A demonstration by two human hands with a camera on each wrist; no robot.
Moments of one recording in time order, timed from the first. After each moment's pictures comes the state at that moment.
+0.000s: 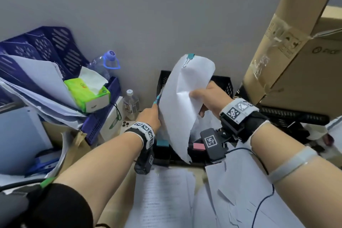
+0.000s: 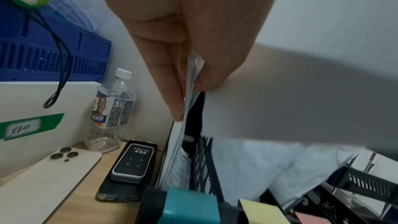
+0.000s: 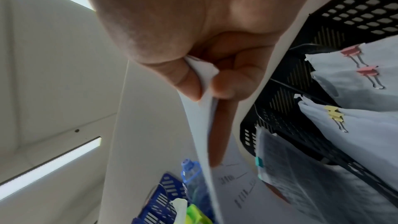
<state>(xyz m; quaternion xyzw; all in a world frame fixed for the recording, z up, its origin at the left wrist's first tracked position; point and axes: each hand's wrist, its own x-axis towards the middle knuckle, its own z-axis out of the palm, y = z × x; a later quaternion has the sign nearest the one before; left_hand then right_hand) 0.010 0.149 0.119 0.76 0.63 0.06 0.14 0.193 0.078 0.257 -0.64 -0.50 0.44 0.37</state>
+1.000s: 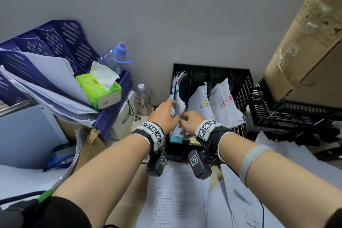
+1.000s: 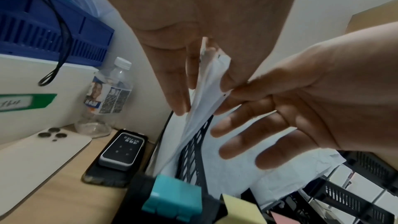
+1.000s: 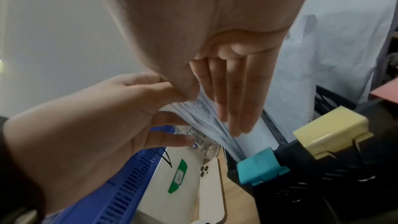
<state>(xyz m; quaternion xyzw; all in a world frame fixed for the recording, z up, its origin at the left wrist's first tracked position) 0.001 0.141 0.117 0.77 0.57 0.16 0.23 0.135 0.112 0.123 -0.69 -0.51 0.47 0.19</state>
